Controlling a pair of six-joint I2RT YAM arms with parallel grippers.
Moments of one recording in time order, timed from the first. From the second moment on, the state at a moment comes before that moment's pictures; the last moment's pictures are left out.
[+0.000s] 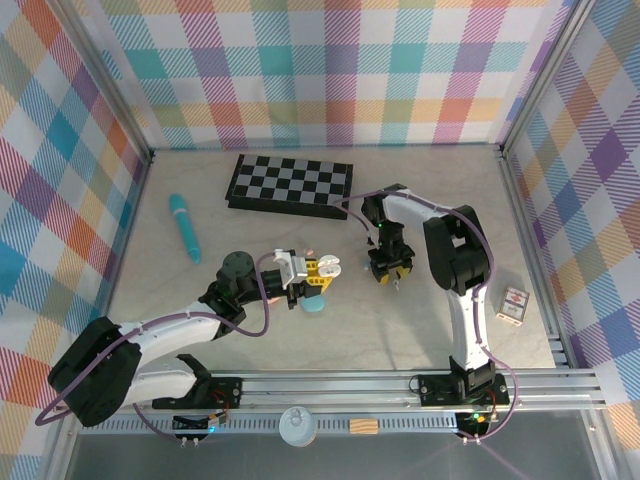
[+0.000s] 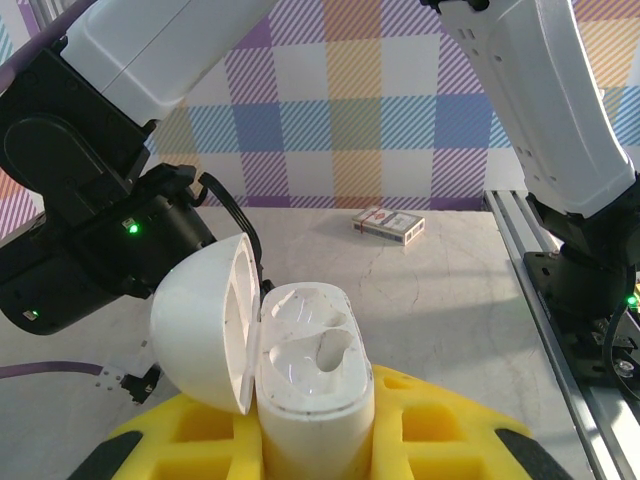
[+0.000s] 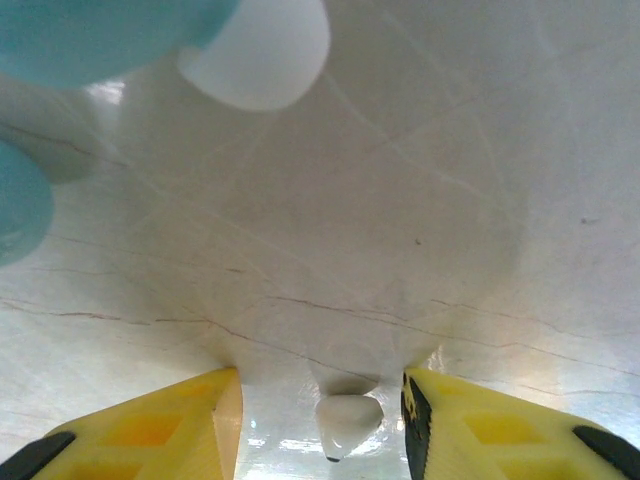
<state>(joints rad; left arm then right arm) -0.68 1.19 0.41 0.74 0.66 0.13 0.44 2.15 1.56 -1.33 -0.03 0.07</state>
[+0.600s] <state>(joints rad) -0.68 1.20 0.41 0.74 0.66 0.13 0.44 2.13 1.52 -1.33 -0.03 0.08</state>
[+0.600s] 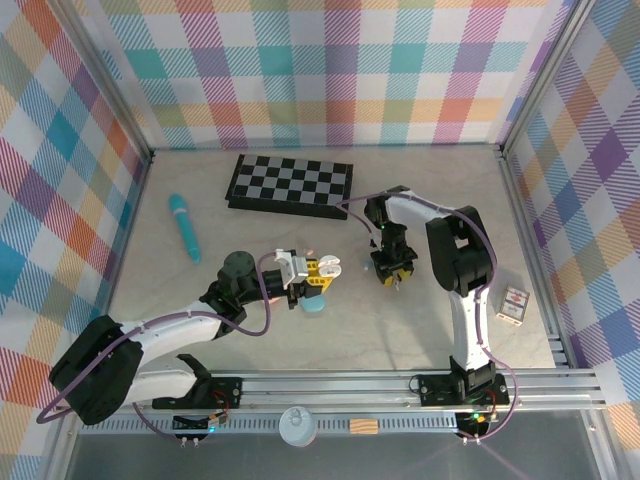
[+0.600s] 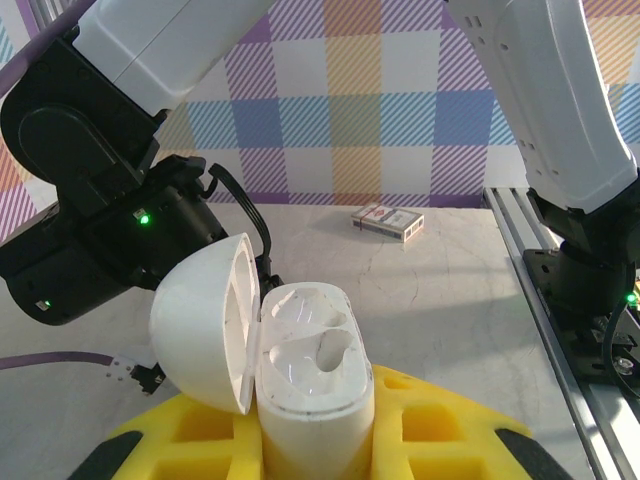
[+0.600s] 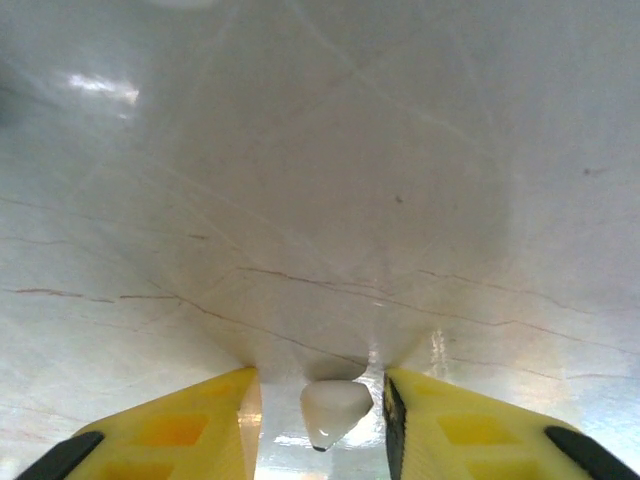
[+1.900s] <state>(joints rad) -0.68 1.40 0.45 0.82 0.55 0.10 0.44 1.87 1.50 -1.24 -0.08 0.11</state>
